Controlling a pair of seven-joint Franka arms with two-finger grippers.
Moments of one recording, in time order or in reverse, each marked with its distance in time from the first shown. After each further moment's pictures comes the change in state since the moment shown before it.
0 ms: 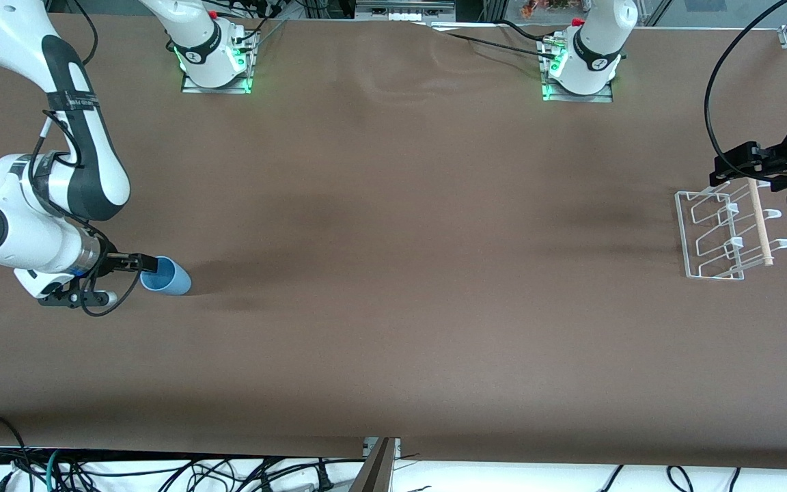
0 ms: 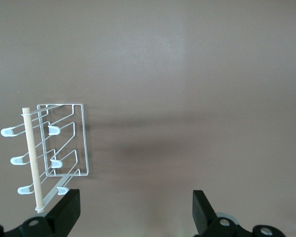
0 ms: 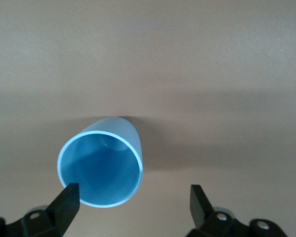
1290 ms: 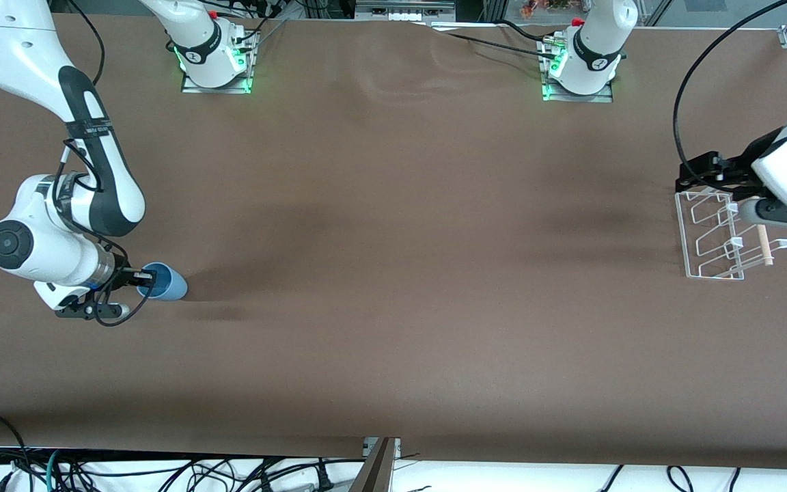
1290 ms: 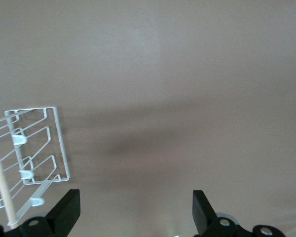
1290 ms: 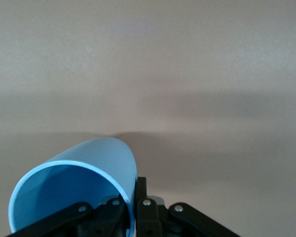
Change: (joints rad) left arm -0.043 0.049 -0.033 -0.001 -0.046 -0.001 0.001; right arm 0.000 0.090 0.006 0.064 0.014 0.030 -0.001
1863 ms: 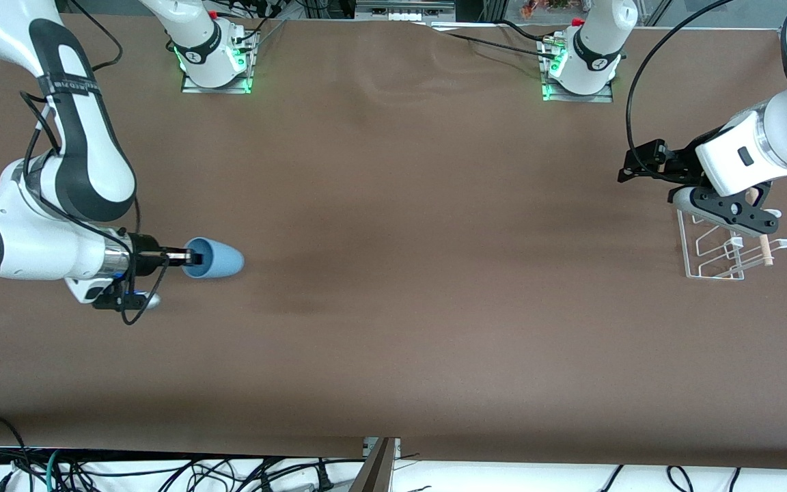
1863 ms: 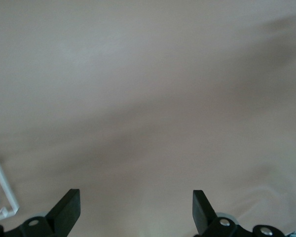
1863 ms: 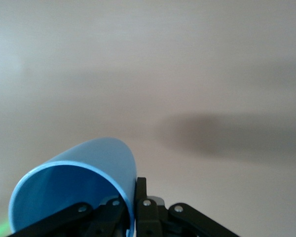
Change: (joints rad) left arm -0.020 0.003 -0.048 0.001 -0.181 0.029 0.106; right arm 0.009 -0.058 0.142 0.126 0.366 -0.287 0.044
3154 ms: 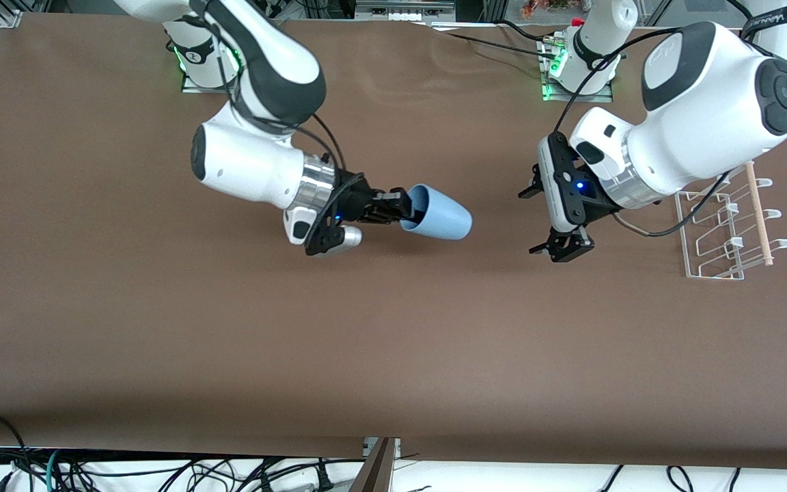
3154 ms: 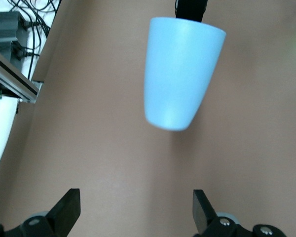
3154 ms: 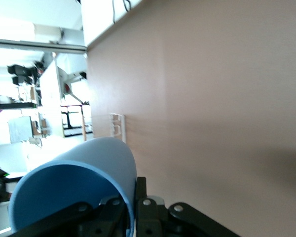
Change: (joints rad) left arm -0.021 0.095 -0.238 -0.049 -0.084 0.430 0.975; right arm 0.359 0.016 0.258 0.061 0.508 0.616 0.131
